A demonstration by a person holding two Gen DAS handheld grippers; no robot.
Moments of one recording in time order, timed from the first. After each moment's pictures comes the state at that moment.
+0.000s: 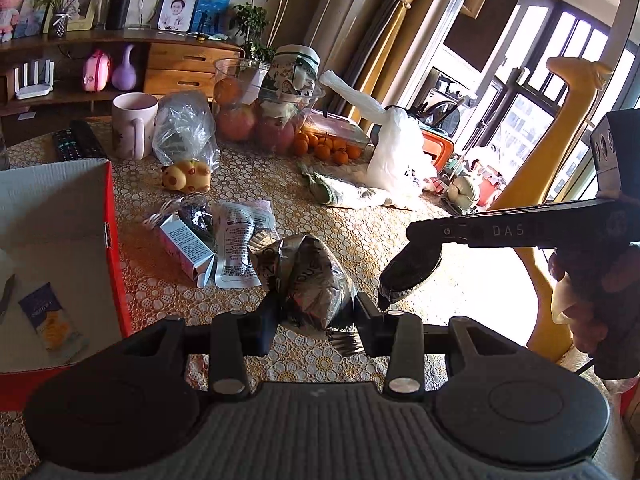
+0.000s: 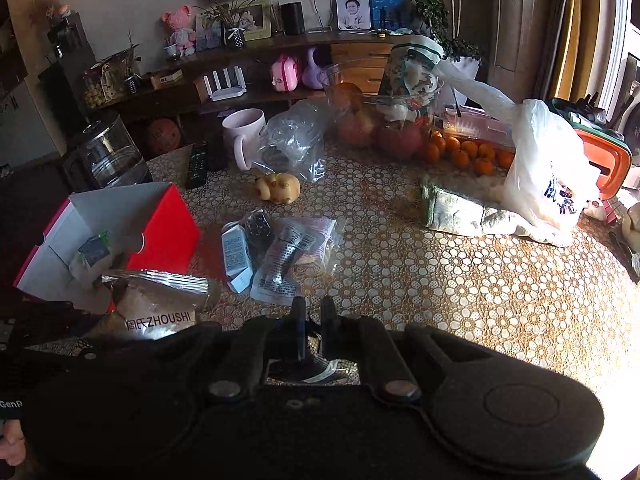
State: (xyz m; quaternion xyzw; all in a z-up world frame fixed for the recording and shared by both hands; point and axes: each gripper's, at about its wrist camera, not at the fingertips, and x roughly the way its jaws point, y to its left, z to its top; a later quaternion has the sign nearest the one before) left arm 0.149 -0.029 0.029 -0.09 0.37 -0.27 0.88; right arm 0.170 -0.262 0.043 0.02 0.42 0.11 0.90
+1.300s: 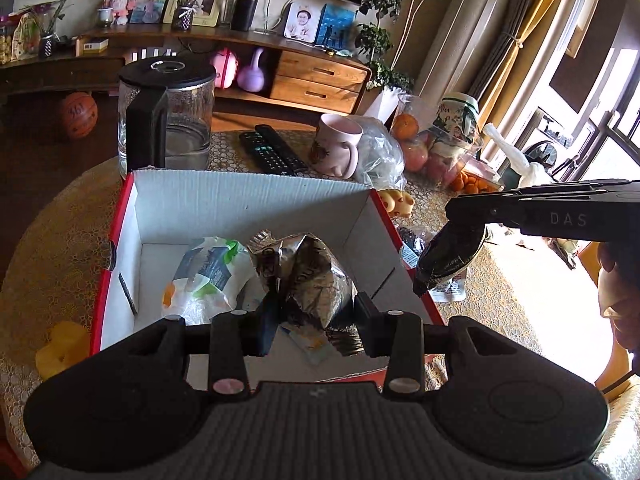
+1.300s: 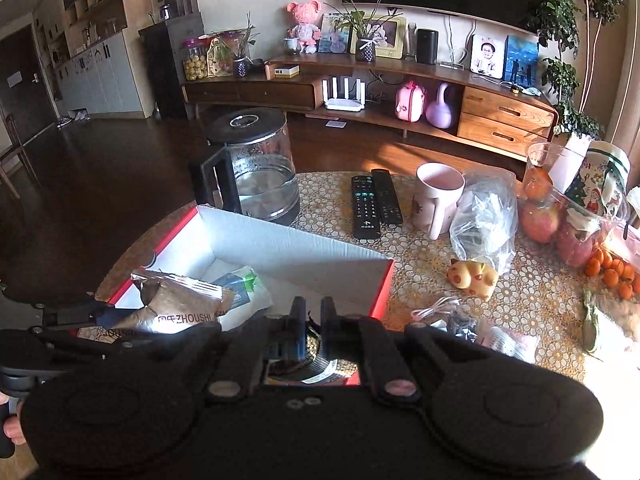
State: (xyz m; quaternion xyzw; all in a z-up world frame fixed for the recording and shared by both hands) left arm 0.166 0.183 0.033 -0.11 0.39 -0.12 0.91; right arm 0.225 -0.038 0.061 -0.06 0.39 0.23 0.89
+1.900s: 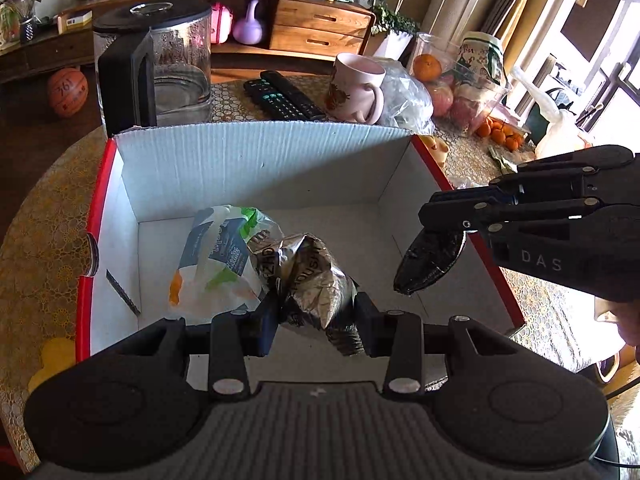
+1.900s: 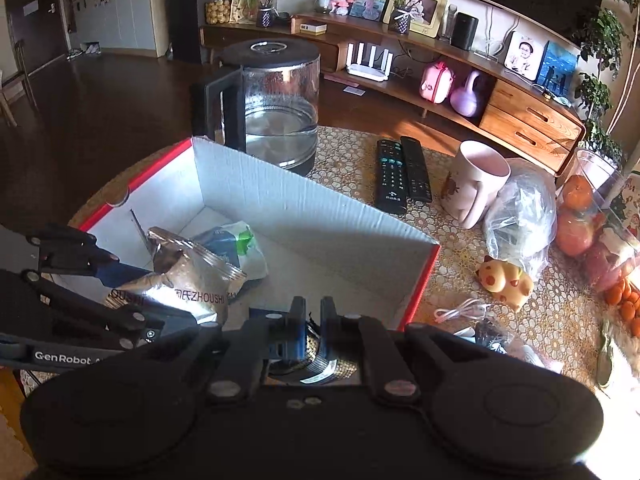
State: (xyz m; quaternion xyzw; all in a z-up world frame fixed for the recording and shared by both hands) left arm 0.216 0.184 -0.015 -0.06 0.46 -0.13 0.88; right arm 0.252 0.013 -0.002 -0.16 0.42 0.25 0.86
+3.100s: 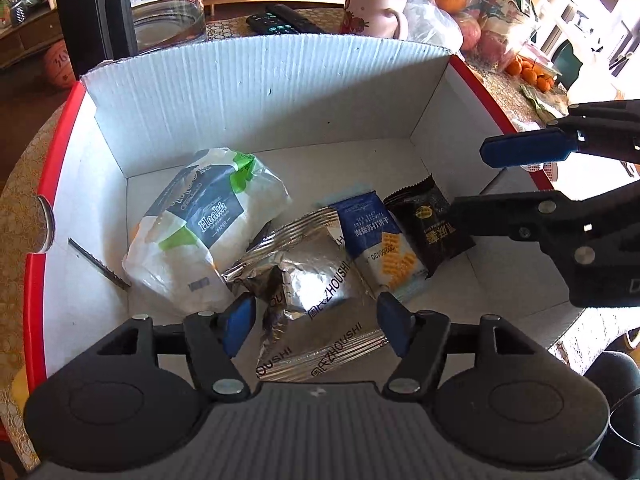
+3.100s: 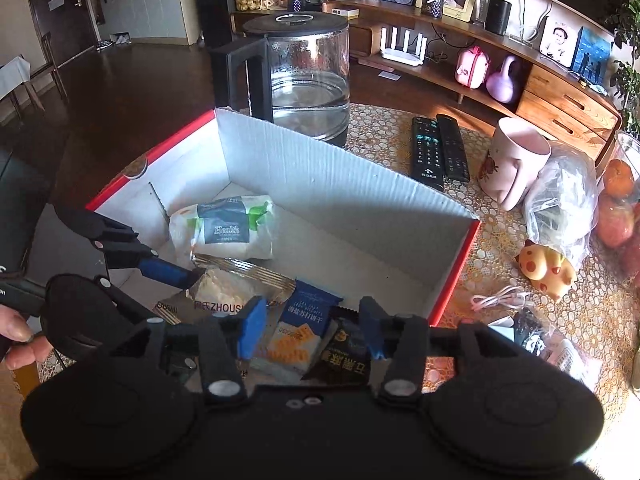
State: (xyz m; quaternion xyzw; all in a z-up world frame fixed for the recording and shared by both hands) left arm 0.236 0.175 -0.059 -0.02 0.53 -0.11 0.84; right arm 0.258 0.006 -0.021 -0.14 0.44 0.30 0.84
